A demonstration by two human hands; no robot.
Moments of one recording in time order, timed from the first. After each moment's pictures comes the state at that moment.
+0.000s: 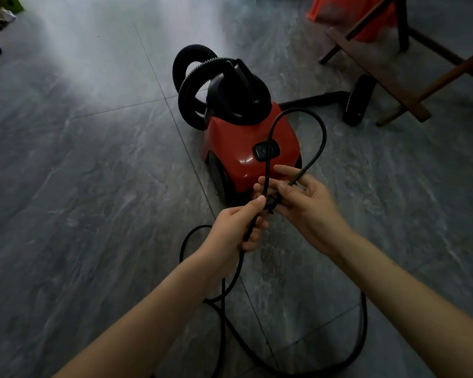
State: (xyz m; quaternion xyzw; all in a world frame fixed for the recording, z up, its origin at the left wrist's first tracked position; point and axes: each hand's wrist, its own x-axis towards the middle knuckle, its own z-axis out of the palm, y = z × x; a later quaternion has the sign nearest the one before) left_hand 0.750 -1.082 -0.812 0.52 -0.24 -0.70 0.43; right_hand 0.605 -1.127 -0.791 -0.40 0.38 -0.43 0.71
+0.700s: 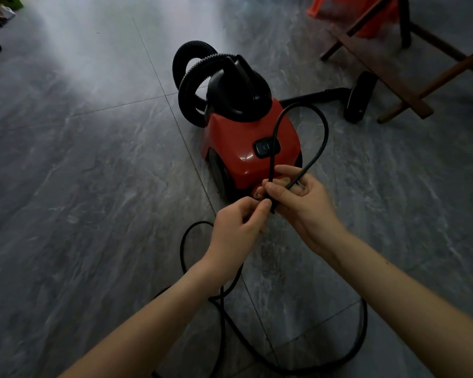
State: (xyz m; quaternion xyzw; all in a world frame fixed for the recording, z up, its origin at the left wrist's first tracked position) left_hand 0.743 -1.071 -0.822 0.59 -0.47 -0.47 0.46; right_hand 0.613 -1.121 -0.791 -0.40 0.42 -0.45 0.68
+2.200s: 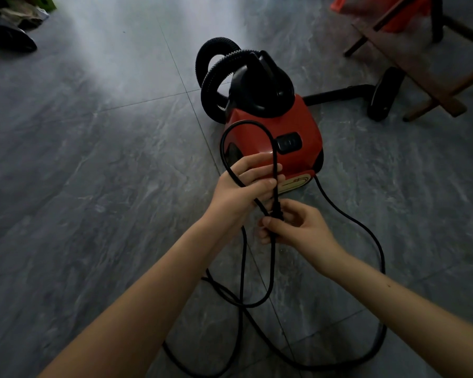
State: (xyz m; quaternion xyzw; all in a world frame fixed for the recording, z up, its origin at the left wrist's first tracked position) left_hand 0.781 -1.097 -0.806 0.43 -0.34 -0.61 0.57; right_hand 0.627 -1.088 -0.821 -0.49 0.43 -0.32 0.68
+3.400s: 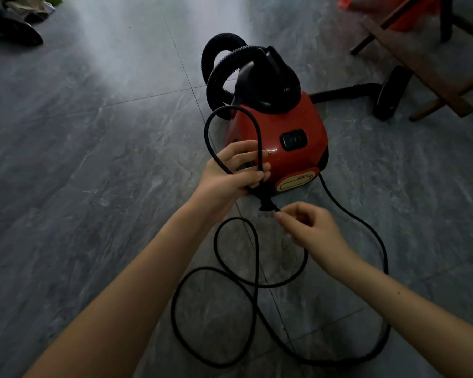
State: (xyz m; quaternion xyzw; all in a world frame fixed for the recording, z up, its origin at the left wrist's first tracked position) left_hand 0.810 -1.103 -0.801 0.44 -0.36 -0.59 0.57; right_hand 0.618 -1.084 -0.823 -0.60 0.51 -0.29 0.55
